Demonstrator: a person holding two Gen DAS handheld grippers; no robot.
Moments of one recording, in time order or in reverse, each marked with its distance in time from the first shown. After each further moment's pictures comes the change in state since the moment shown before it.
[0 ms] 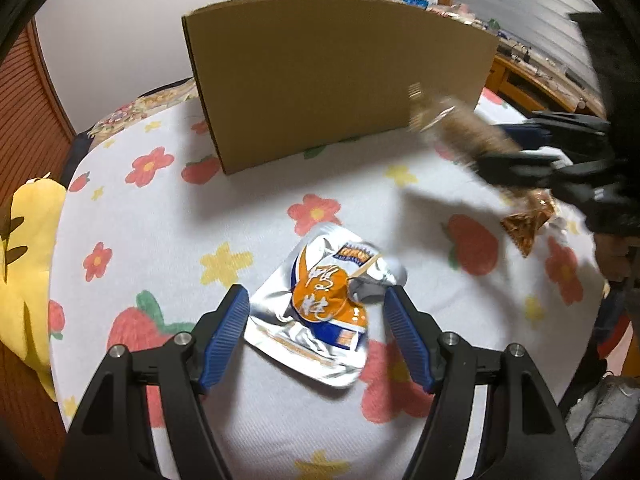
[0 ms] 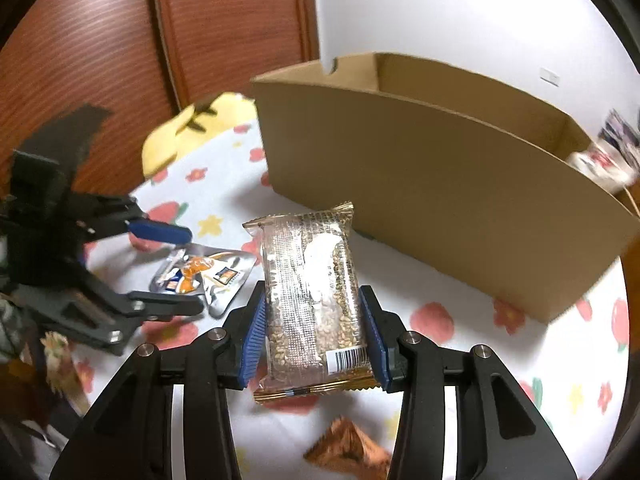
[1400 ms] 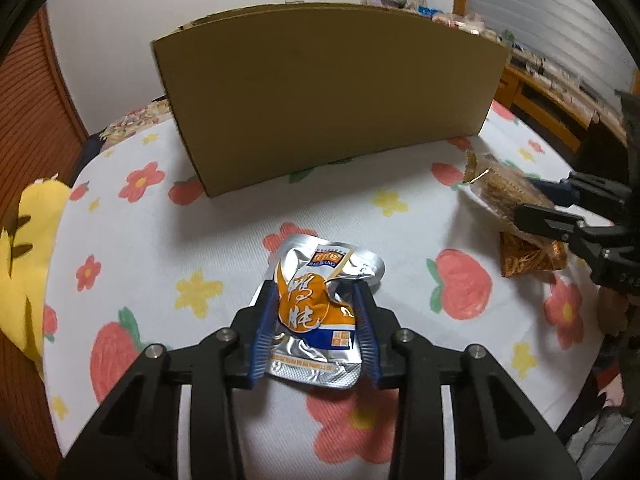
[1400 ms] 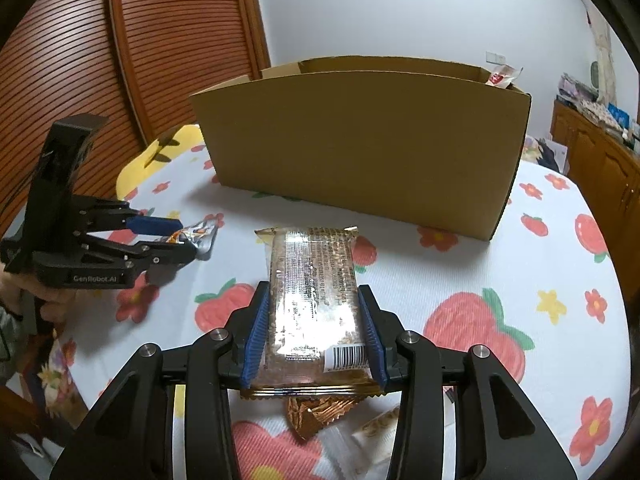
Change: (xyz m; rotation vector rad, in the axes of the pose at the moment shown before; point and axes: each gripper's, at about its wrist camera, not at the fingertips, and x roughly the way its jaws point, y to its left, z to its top) left arm 0.007 -0.023 0.012 -0.055 -0.057 0.037; right arm -0.039 -0.034 -0.056 0.141 -0.090 -0.082
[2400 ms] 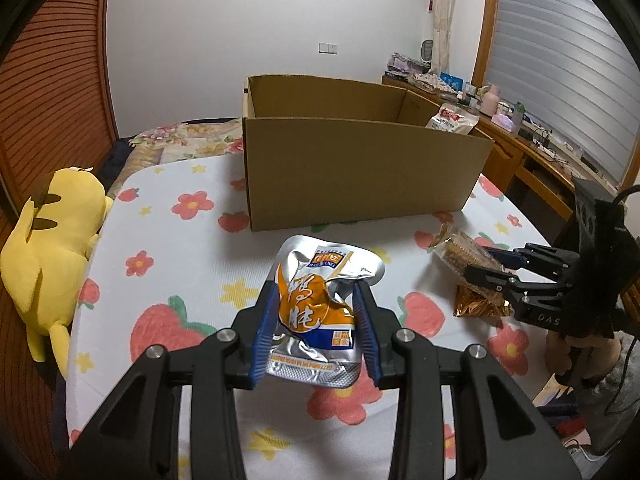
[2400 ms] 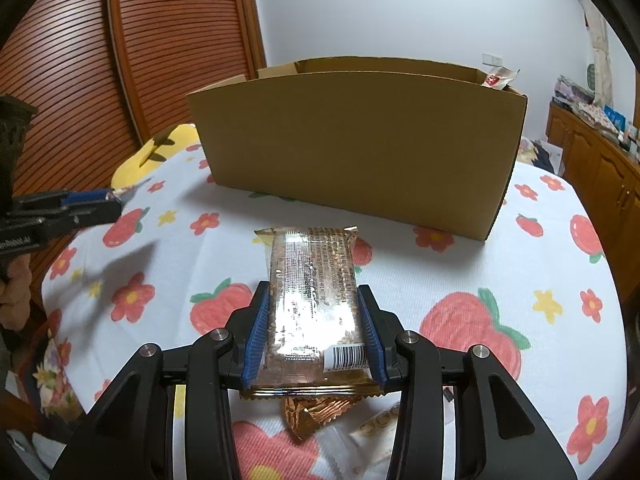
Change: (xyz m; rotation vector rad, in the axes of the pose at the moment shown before) left arm -0.077 0.010 -0.011 -0.142 -0.194 0.003; right arm 0.000 0.001 0.000 -0.005 -0.001 -0.019
